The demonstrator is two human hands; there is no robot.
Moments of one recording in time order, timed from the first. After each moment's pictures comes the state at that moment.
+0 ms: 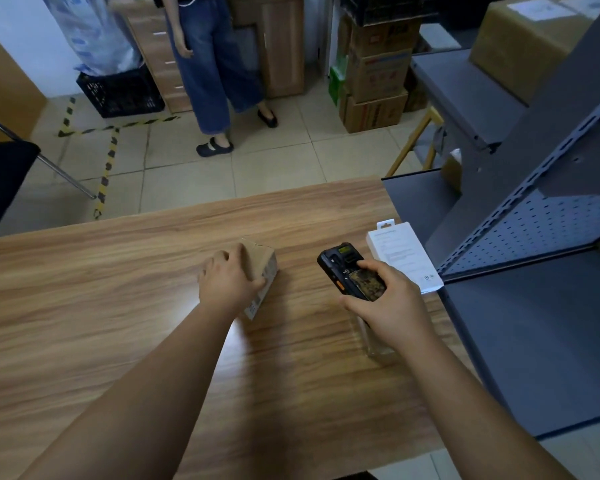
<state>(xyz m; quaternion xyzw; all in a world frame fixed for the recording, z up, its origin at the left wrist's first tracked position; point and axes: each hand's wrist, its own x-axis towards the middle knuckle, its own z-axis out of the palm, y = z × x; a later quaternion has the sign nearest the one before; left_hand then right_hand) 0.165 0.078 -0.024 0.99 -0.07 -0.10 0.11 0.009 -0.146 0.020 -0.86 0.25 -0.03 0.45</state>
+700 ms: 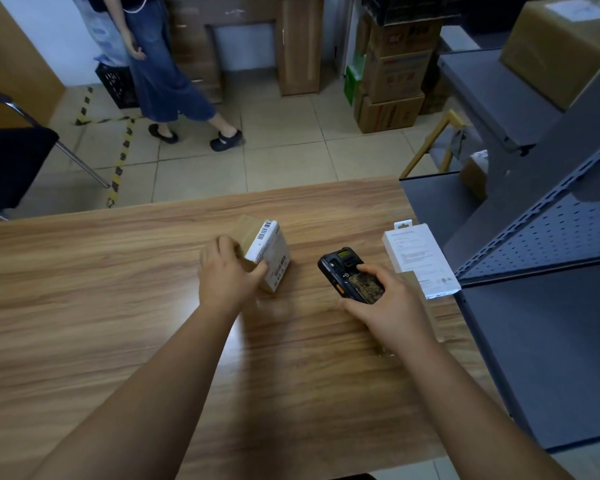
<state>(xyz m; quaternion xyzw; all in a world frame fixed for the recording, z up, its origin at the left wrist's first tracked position) 0.156 0.103 -0.025 0.96 -0.02 0.04 0.28 0.017 -0.120 0.018 -0.87 0.25 0.00 0.42</state>
